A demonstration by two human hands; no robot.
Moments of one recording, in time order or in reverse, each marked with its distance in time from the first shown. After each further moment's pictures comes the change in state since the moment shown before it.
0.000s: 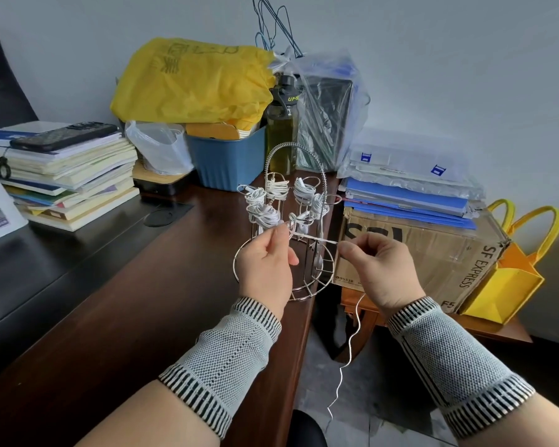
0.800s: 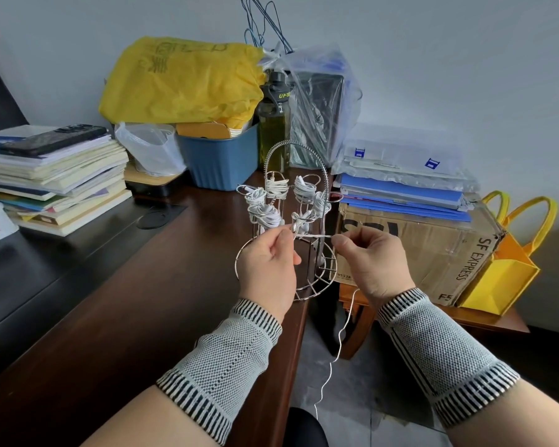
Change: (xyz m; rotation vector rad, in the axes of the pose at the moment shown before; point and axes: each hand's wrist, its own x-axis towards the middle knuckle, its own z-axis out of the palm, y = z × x) left_hand -0.003 -0.003 0.006 0.124 -0.054 0.113; right_hand 0.006 0.003 0.005 0.060 0.049 0.029
